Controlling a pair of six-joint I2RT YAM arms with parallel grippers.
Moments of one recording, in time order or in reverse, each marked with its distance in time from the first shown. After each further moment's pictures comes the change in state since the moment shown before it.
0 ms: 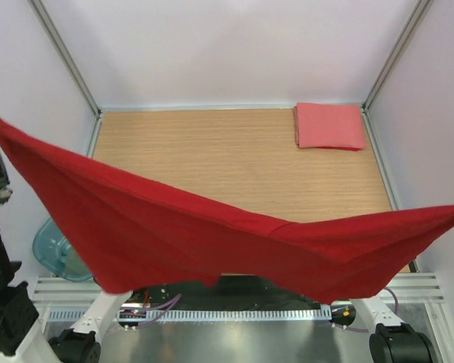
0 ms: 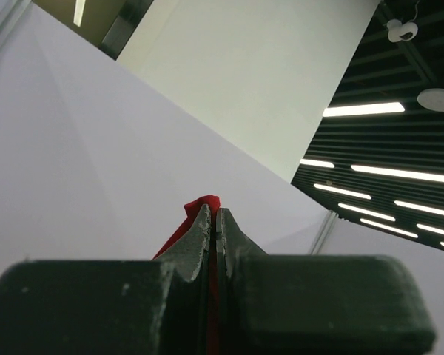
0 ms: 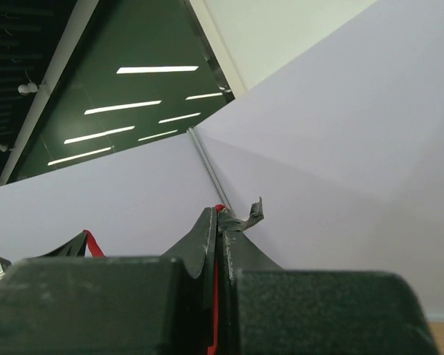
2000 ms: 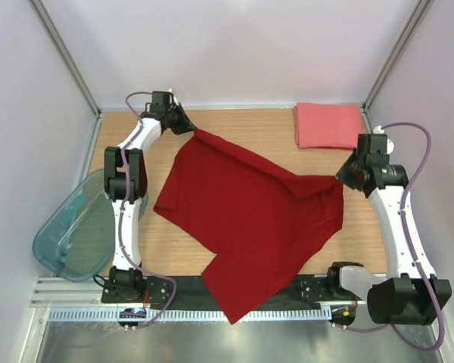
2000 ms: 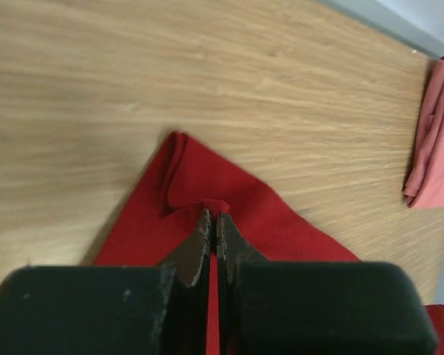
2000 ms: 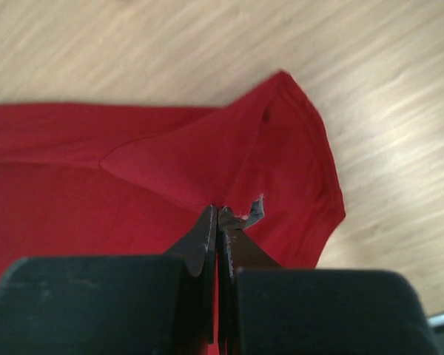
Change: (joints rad) left arm -0.021 1.663 0.142 -0.049 0.509 0.042; right arm -0.072 0.324 -1.316 0.053 0.329 -0.259
